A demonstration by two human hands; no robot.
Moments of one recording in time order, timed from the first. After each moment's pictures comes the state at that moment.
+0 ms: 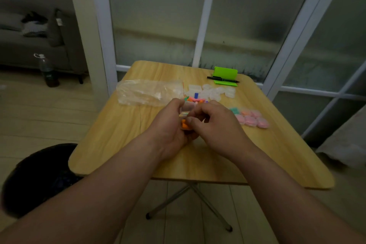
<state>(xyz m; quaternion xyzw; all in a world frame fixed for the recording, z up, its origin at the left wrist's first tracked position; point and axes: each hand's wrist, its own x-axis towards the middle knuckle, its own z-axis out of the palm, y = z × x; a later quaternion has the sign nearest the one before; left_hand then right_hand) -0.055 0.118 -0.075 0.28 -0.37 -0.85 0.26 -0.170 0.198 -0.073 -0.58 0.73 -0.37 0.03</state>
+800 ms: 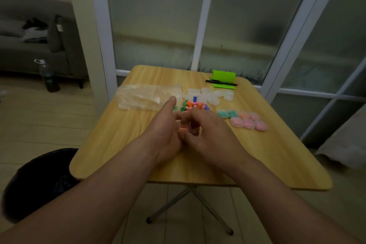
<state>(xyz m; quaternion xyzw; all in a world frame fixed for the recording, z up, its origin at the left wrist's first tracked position) -0.053 0.106 -0.080 0.25 -0.33 -0.88 0.23 -0.158 0.207 -0.078 -0.64 0.71 -0.31 -0.01</state>
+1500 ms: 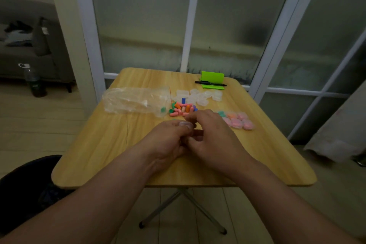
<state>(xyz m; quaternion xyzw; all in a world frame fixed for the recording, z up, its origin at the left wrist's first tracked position) -0.064 0.130 -0.089 0.25 -0.48 -0.81 0.21 -0.182 0.228 -0.080 -0.61 0.73 -0.29 -0.03</state>
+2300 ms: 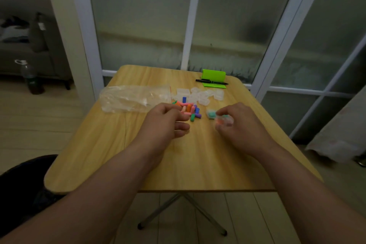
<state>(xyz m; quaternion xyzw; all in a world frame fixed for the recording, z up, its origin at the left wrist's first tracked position) -0.063 0.120 -0.070 0.33 -0.53 -0.70 0.34 -0.273 0.225 -0.084 -0.51 0.82 -0.23 -0.05</state>
